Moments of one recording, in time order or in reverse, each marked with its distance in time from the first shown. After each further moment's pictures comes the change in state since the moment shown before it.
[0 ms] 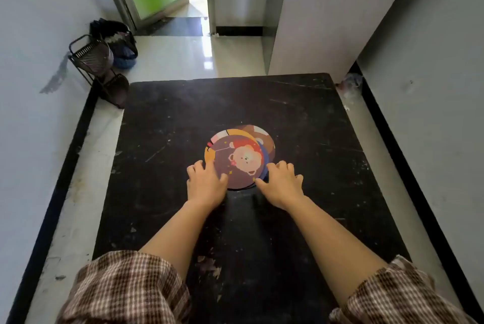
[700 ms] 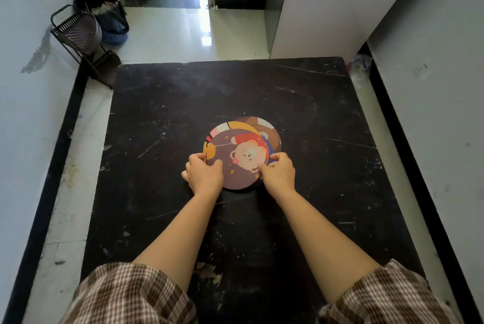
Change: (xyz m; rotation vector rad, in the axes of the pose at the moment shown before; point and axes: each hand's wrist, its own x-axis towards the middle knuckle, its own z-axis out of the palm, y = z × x) left_hand 0.054 0.005 0.018 -0.587 0.186 -0.418; right_hand 0.049 -0.019 0.014 0.846 0.103 0.348
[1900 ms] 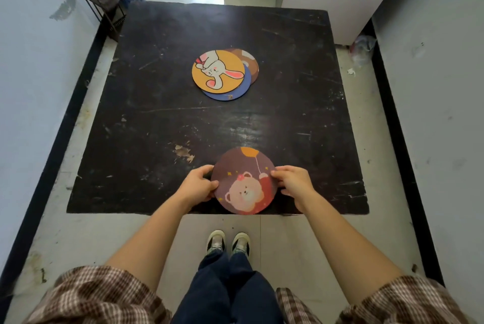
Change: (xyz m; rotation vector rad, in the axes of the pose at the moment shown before) left_hand -0.215 -0.174 -0.023 -0.012 -0.539 -0.016; right_hand -0.147 0.197 -0.132 0.184 -0.230 0.177
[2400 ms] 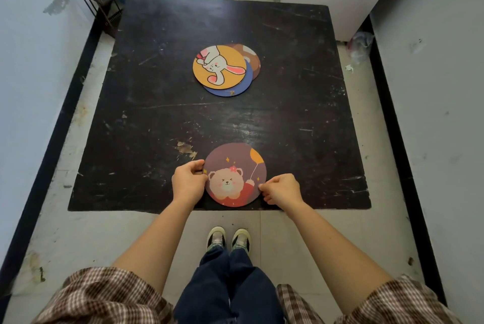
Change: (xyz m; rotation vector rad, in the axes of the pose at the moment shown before) left_hand 0.006 -0.018 -0.007 0.000 0.460 0.061; right_hand -0.007 0.028 0.030 -0.370 0.037 -0.053
